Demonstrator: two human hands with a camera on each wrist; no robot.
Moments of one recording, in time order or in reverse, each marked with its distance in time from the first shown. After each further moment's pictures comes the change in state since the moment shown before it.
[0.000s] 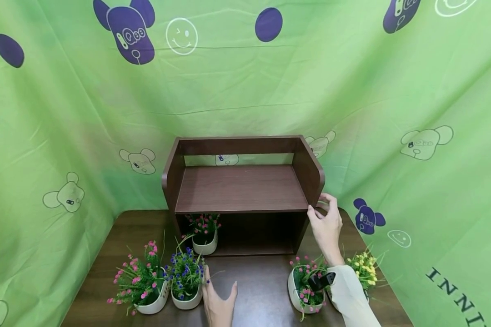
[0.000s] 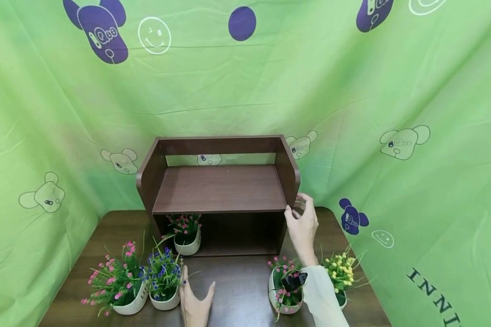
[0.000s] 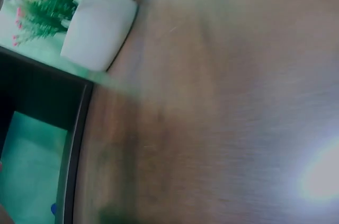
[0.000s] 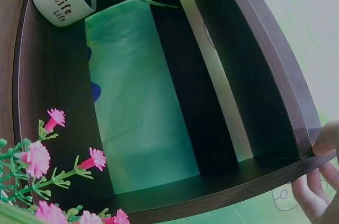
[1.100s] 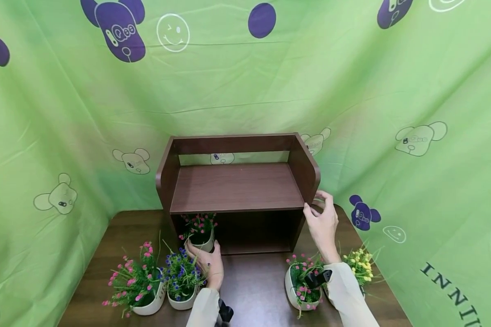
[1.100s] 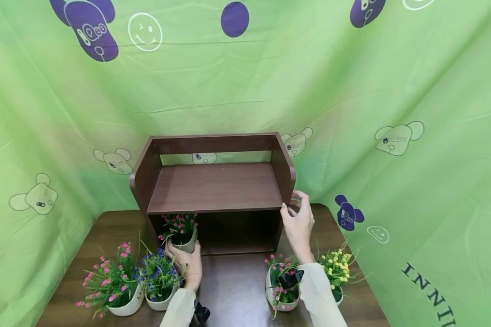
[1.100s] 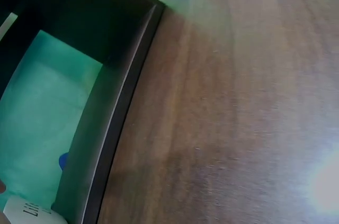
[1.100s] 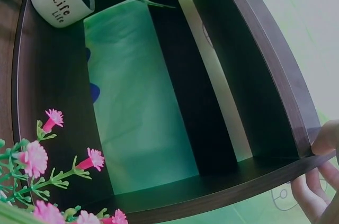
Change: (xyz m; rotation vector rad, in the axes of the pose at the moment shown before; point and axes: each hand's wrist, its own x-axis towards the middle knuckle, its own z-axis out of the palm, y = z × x) left_hand 0.095 0.009 0.054 -0.235 0.181 -0.178; right_hand 0.001 0.000 0.000 0.016 0.011 -0.012
